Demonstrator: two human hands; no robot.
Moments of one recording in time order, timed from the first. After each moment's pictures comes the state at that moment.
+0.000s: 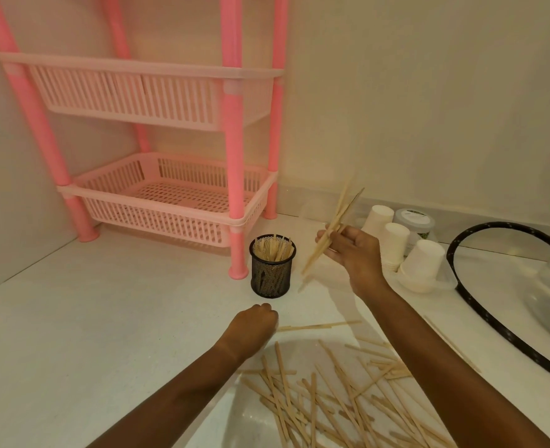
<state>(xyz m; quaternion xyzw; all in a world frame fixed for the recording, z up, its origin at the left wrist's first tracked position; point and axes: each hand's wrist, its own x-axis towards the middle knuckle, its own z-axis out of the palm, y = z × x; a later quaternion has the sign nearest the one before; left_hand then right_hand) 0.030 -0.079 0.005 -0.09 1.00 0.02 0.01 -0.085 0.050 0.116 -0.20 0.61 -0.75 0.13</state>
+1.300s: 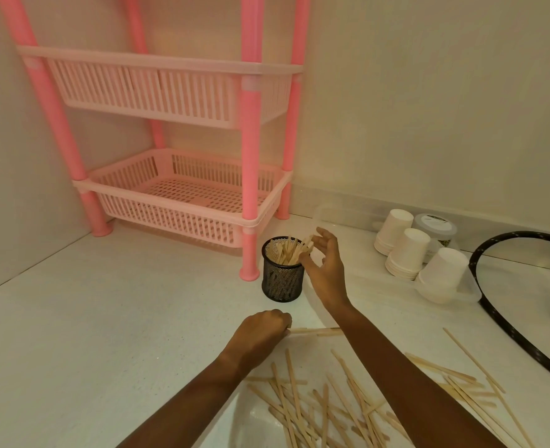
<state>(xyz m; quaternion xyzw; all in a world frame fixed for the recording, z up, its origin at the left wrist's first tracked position) 0.035 -0.085 0.002 -0.08 0.99 0.12 -0.02 -0.085 -0.012 0.058 -0.28 0.72 -0.63 0.03</state>
